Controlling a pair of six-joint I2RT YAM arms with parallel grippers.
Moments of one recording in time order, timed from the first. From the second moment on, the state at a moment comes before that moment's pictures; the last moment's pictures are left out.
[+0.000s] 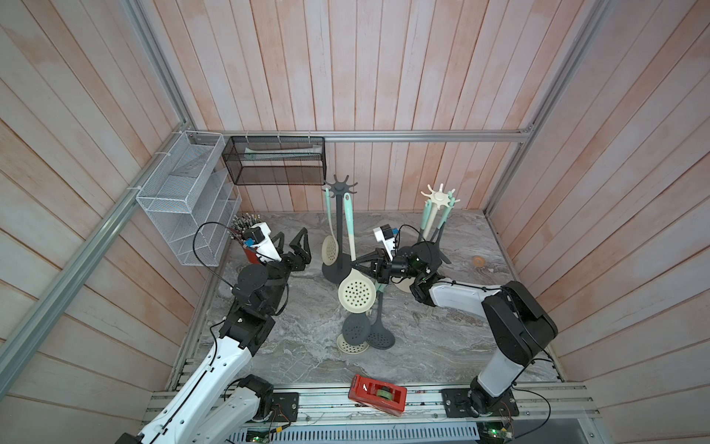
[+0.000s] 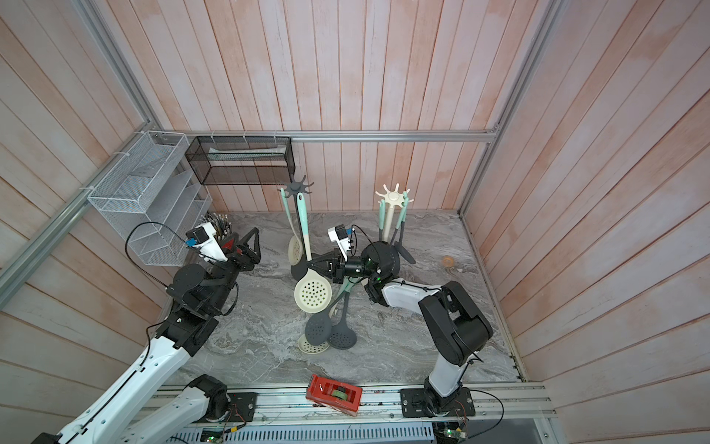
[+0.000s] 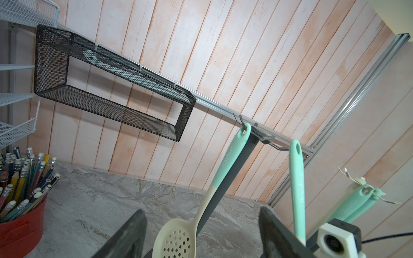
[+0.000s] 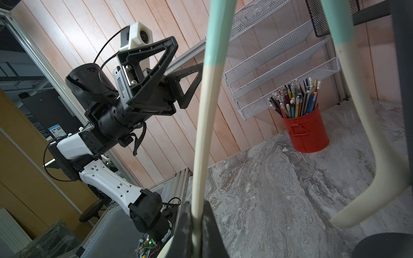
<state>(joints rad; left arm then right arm) -0.41 0.86 0.75 0.22 -0.19 -0.41 0.61 1.73 0.91 1.08 -1.02 0.75</state>
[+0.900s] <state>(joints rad) -0.40 0.86 0.75 0.23 -0.18 -0.42 0.60 1.79 0.94 1.15 -1.05 0.83</state>
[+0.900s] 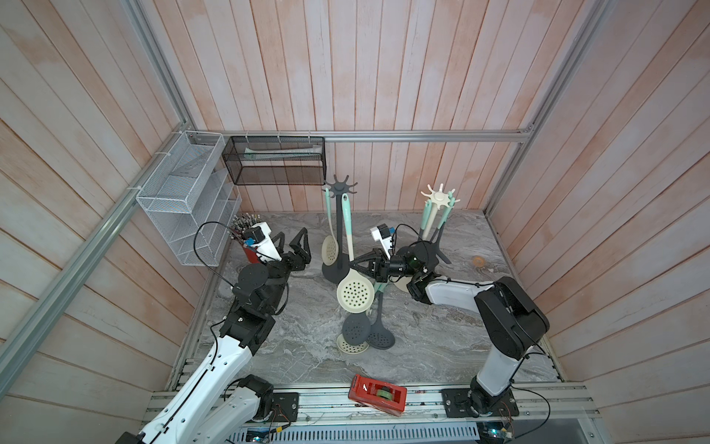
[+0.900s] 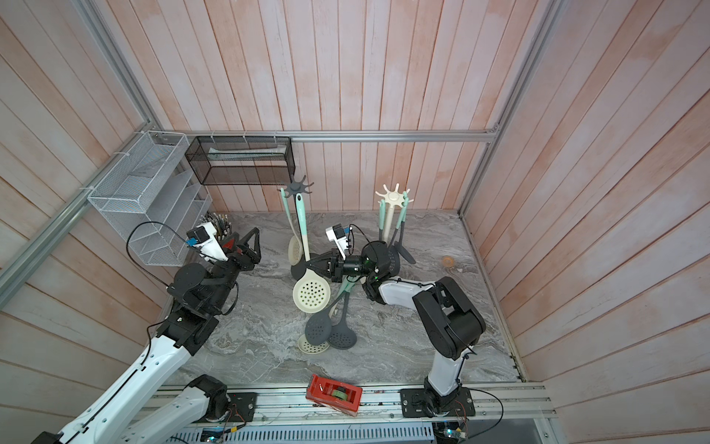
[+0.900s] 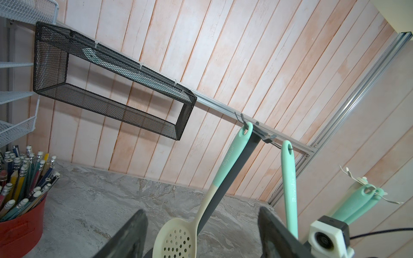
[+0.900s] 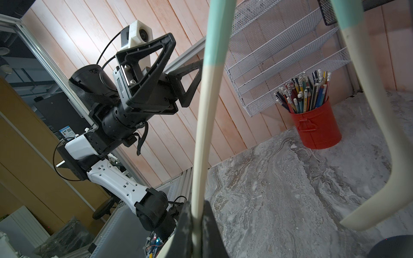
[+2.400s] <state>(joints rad) -0.40 0.82 0.72 0.22 -0.18 -0.42 0.55 1.64 1.03 0.72 -0.80 0.62</state>
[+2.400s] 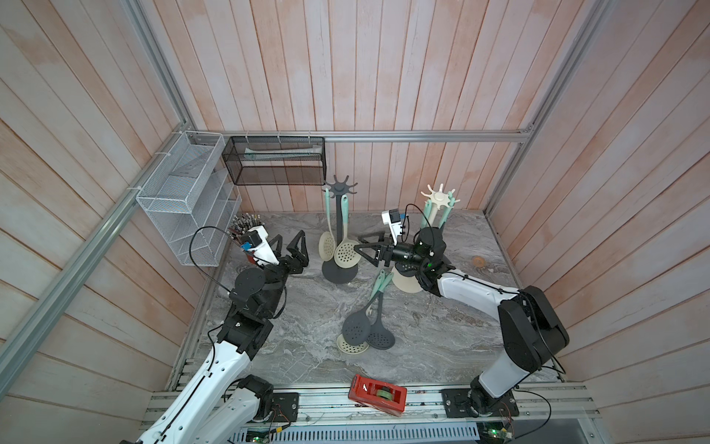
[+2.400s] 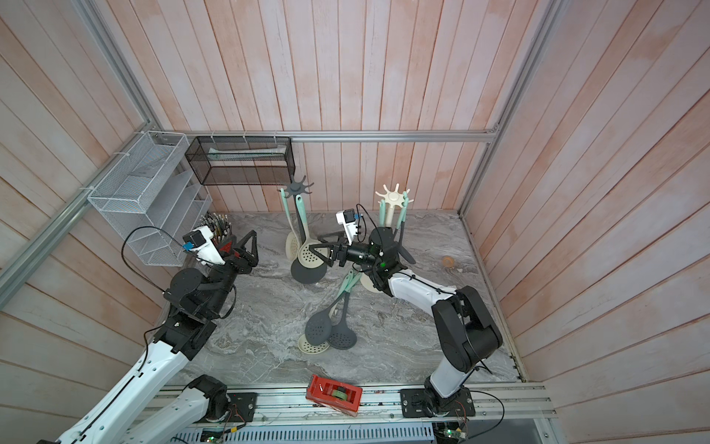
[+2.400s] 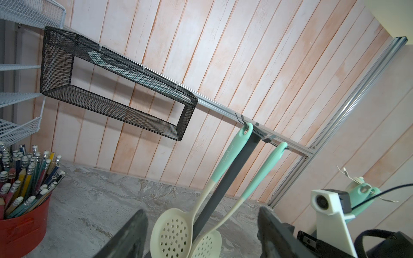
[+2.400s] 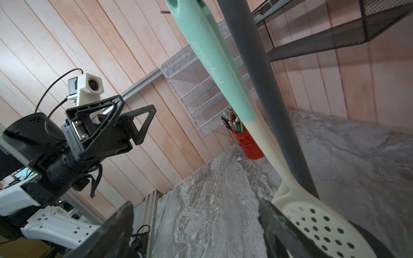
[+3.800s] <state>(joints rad) -0.86 0.89 0.59 -0.01 -0.31 -0.55 0.49 1.11 0.77 0.43 -0.60 0.53</state>
